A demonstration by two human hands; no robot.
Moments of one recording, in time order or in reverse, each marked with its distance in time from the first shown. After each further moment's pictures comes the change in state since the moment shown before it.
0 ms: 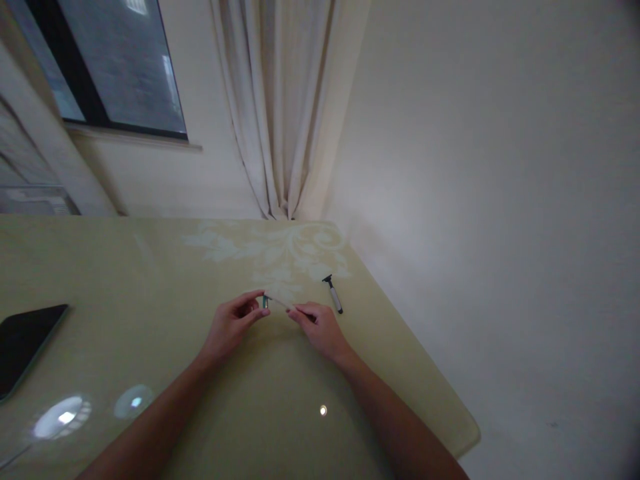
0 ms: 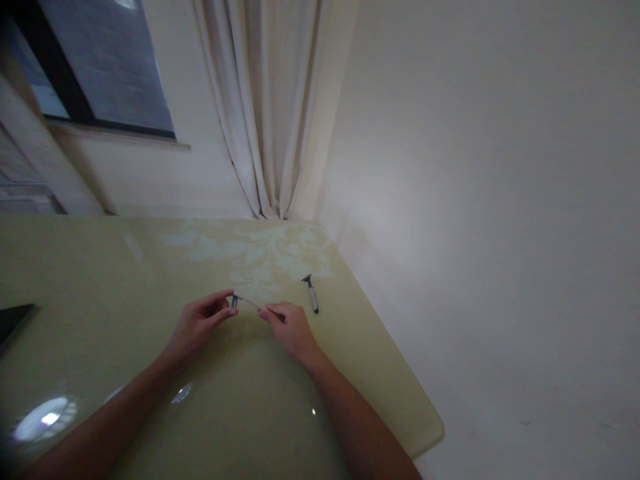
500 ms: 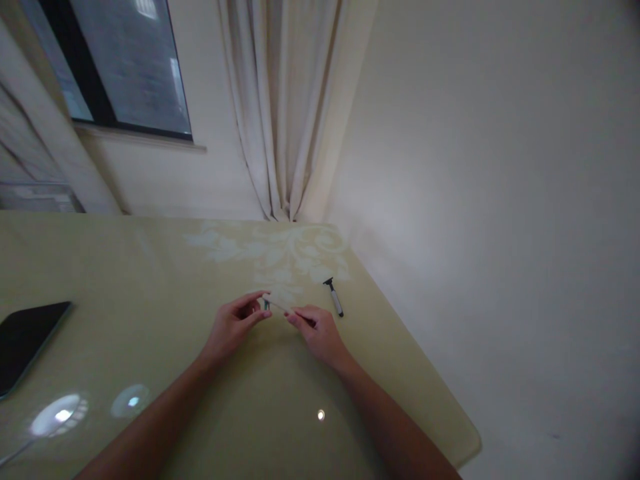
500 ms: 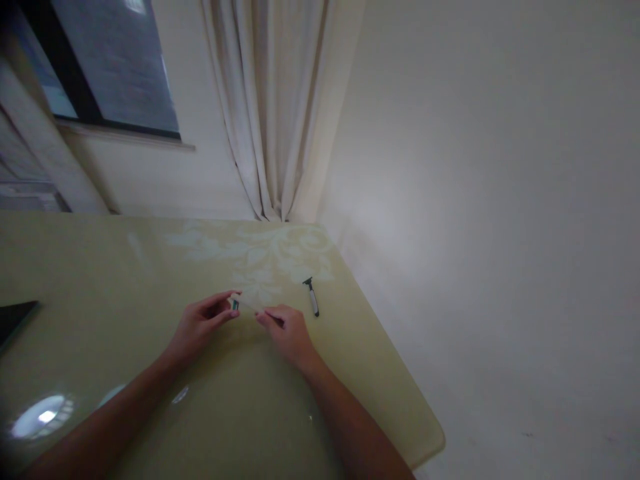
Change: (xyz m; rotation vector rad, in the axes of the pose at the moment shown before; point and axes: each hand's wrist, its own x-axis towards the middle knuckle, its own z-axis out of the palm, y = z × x) left_hand 0.000 0.000 0.002 -0.004 0.011 -0.009; right_hand -0.002 0.000 0.004 0.059 0.014 0.003
